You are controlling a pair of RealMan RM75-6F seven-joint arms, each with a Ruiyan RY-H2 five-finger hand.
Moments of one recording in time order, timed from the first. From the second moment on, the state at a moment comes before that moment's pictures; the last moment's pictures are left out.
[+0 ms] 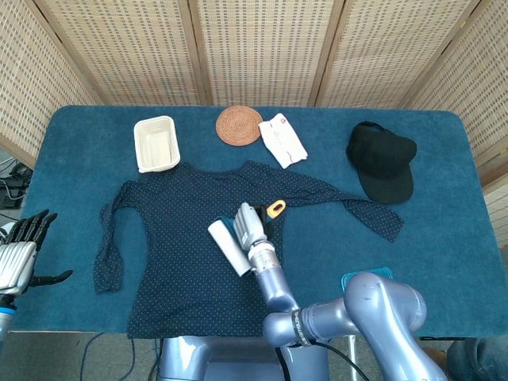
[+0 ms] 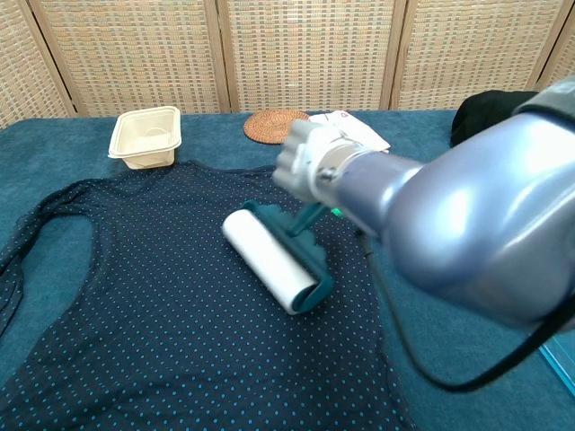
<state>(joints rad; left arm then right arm) -0.18 -1.08 -0.05 -1.65 1.36 1.28 0.02 1.44 -1.82 0.07 -1.45 -0.21 1.26 -1.75</state>
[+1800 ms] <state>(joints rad) -0.19 -1.09 -0.04 -1.65 1.35 1.28 0.04 1.35 -1.82 0.03 -1.48 -0.32 1.28 -1.74</state>
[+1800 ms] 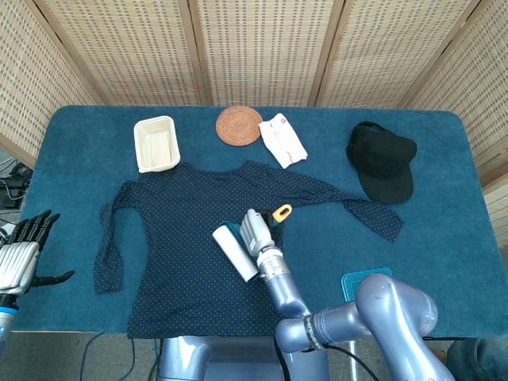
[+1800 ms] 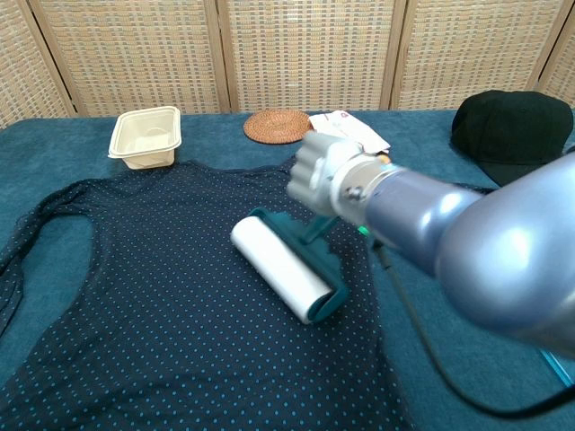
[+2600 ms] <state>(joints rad) -0.18 -1.08 -0.03 -1.68 1.39 1.31 0.02 1.17 -1.59 0.00 -1.51 -0.50 1.28 -1.43</state>
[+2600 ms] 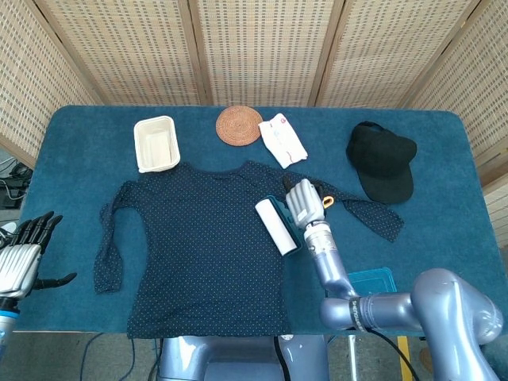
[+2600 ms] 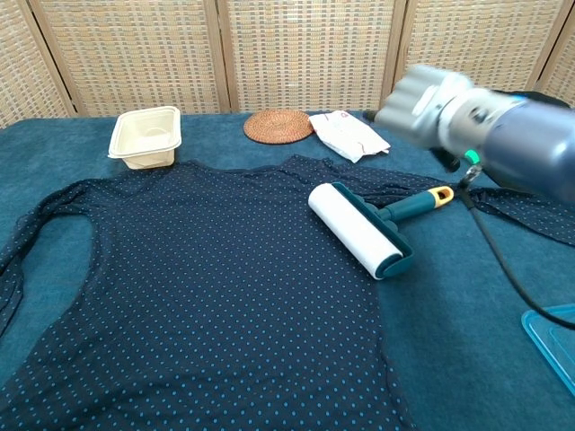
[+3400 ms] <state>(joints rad) -0.12 -1.09 -0.01 -1.64 1.55 1.47 -0.10 0.49 -1.21 -0.15 -1.56 -1.24 1.59 -0.23</state>
